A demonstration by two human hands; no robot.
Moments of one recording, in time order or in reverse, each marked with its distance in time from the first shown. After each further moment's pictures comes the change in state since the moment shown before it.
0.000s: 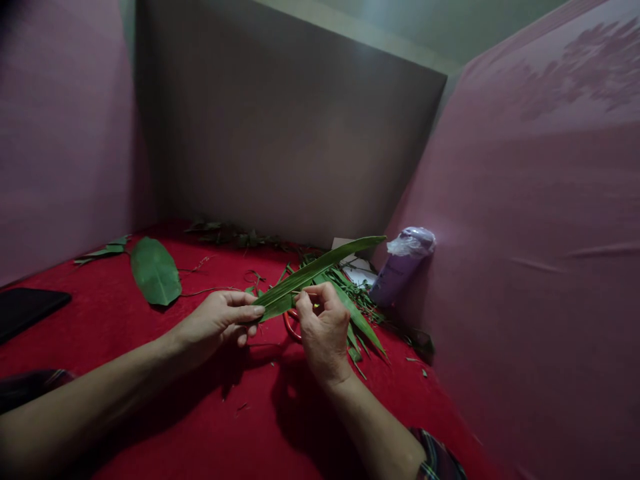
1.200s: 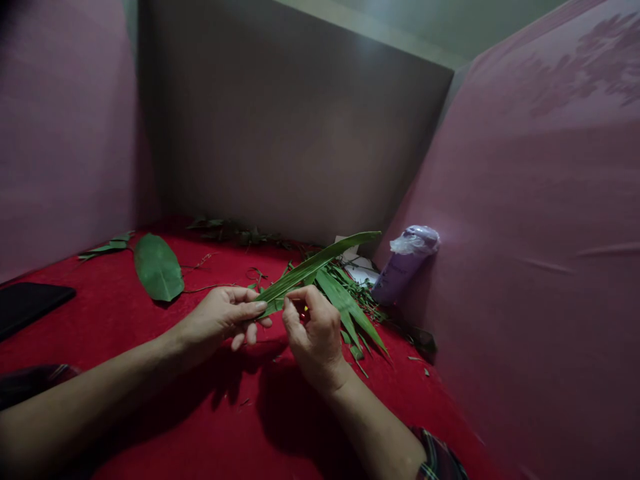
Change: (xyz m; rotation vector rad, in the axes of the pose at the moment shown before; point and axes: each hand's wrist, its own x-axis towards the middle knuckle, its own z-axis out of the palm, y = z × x) left_hand -0.005 0.005 0.003 0.081 -0.070 0.037; right_hand -0.008 -0.005 -0.002 -0.297 -0.213 -0.269
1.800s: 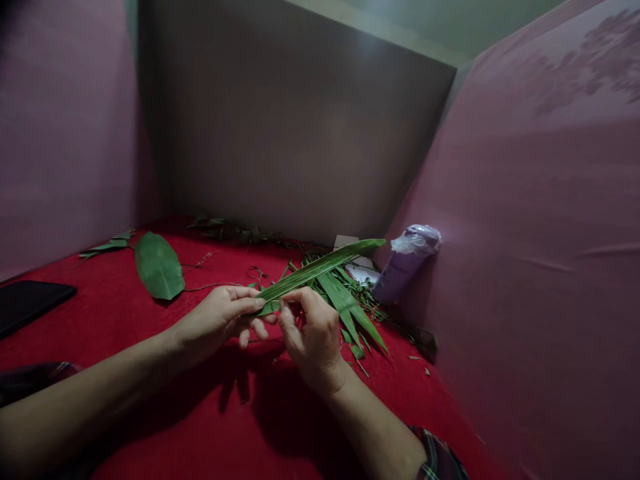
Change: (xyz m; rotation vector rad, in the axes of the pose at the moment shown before) left_hand 0.001 0.002 0.002 -0.088 -0.035 -0.024; right_hand -0.002 -0.001 0.001 -0.057 -0.028 -0.071
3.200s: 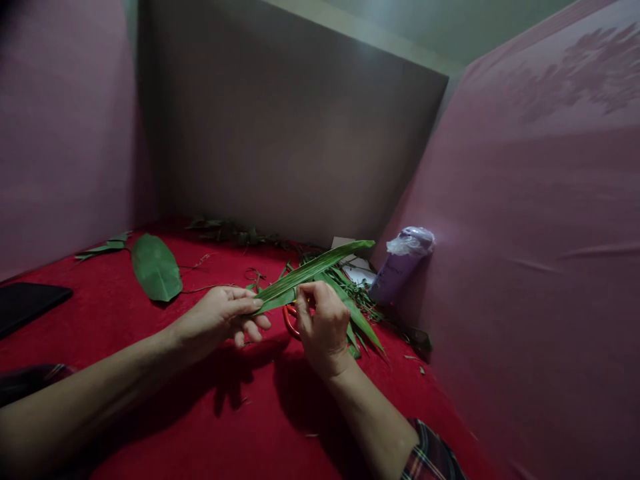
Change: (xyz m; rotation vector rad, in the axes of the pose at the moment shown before) left_hand -0.002 0.003 0.001 0.035 0.063 -0.067; right_hand 0.007 0.021 -0.004 -0.204 0.141 -0.005
